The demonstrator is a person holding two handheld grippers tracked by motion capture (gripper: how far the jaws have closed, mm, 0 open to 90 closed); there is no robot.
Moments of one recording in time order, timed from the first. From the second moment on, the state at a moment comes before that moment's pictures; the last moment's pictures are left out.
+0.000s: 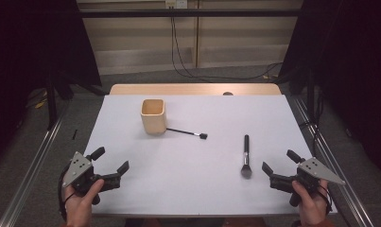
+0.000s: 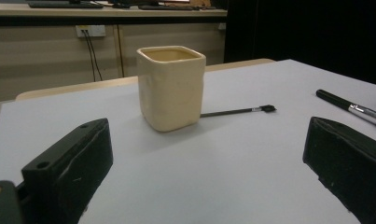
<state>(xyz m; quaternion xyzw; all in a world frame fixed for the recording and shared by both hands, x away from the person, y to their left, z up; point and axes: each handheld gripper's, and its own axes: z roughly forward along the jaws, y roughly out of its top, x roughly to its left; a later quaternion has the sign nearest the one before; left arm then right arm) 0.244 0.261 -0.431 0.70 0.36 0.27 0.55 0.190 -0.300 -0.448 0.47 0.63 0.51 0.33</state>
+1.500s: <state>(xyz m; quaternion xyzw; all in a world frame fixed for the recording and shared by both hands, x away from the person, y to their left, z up) 0.314 0.174 -0.412 0.72 0.31 0.23 0.58 0.191 -0.297 -0.447 0.47 0.64 0.51 0.33</state>
